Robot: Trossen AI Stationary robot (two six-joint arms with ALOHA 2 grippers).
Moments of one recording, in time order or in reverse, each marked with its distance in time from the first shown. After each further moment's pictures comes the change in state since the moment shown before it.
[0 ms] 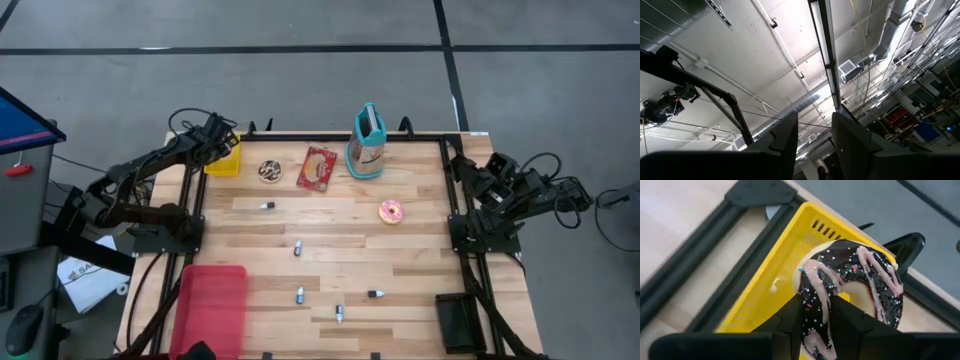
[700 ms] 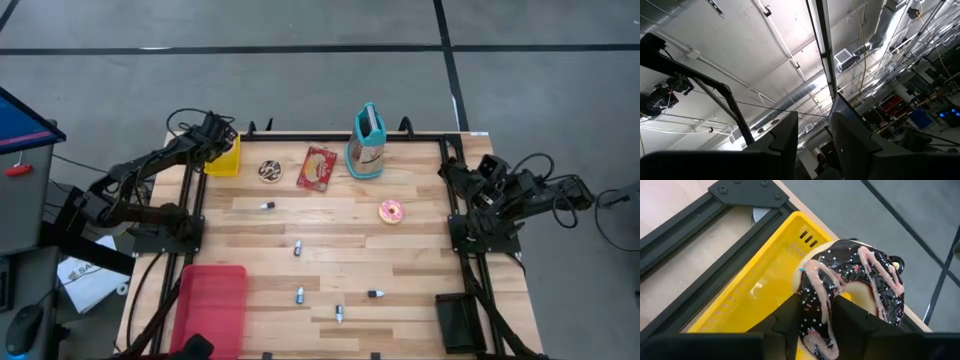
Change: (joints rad) left arm 0.037 0.013 -0.029 0.133 0.015 -0.083; right arm 0.001 0.067 0.010 -0.009 0.000 0.034
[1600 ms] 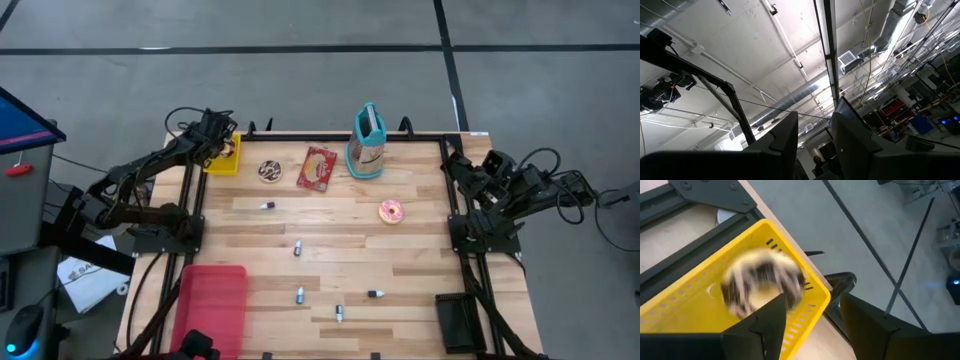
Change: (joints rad) left arm -0.013 -0.022 0.000 0.131 -0.003 -0.107; right arm 0.027 0.065 0.099 -0.023 -0.003 -0.064
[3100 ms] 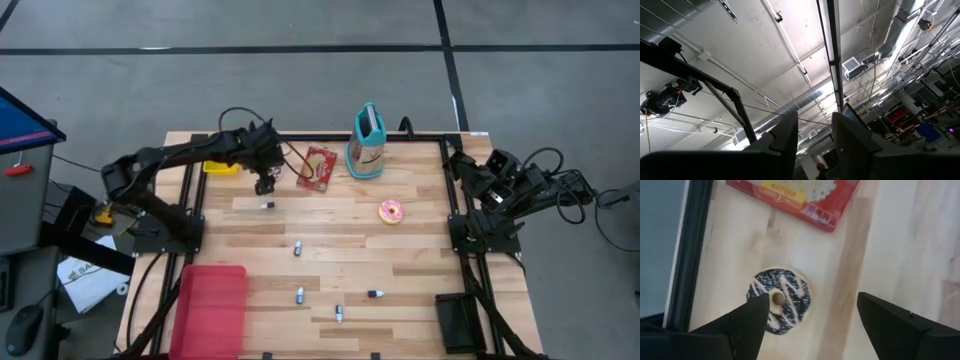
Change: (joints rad) left arm -0.468 0.289 0.387 -0.415 0.373 1.721; right arm 0.013 -0.004 0.000 0.043 -0.001 -0.024
